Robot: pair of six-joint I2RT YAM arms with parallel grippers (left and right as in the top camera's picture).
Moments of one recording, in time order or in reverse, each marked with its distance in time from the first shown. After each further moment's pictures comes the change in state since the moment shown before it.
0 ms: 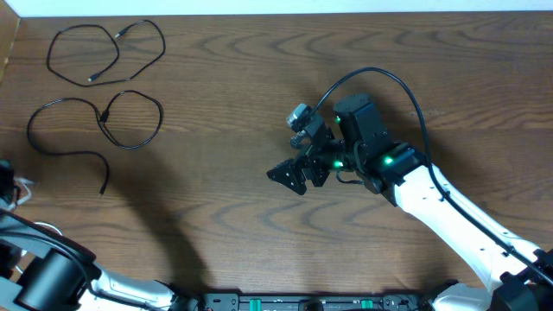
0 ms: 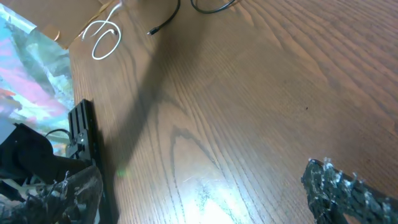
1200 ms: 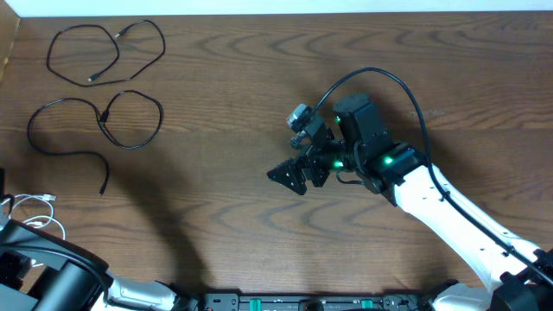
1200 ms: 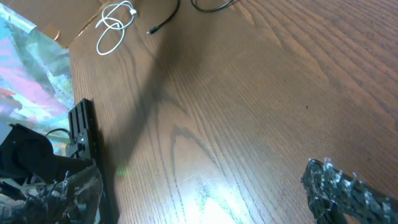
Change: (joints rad) left arm 0.000 -0.089 0.027 -0.238 -0.335 0.002; right arm 0.000 0.000 0.000 -0.004 0.000 0.000
